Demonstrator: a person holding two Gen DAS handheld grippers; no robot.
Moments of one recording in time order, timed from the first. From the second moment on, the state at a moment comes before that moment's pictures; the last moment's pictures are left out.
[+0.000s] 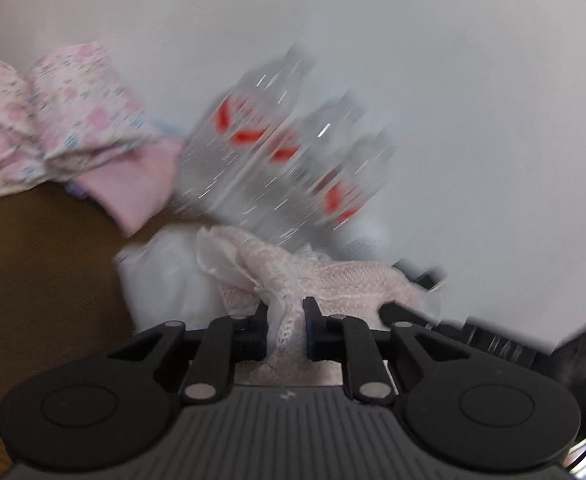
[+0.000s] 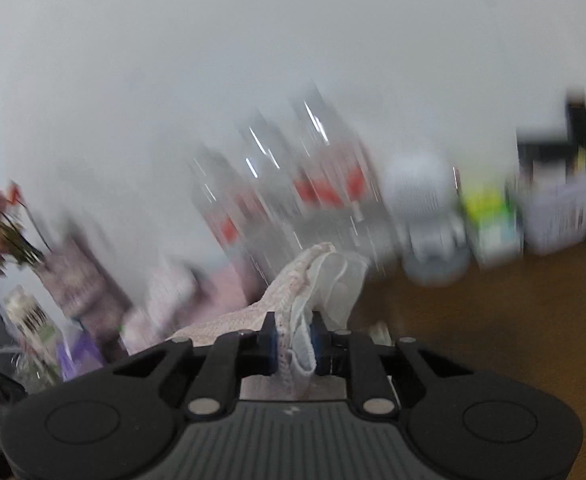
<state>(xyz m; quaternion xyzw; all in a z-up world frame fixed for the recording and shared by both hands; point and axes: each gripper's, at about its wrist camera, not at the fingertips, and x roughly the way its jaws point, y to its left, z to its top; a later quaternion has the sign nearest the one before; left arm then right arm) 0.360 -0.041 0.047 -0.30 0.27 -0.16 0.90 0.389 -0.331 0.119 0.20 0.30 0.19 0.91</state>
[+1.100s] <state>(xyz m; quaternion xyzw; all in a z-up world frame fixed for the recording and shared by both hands) 0.342 -0.069 0.066 -0.15 0.18 -0.04 0.97 0.377 -0.351 0.100 0.22 0.34 0.21 0.89</state>
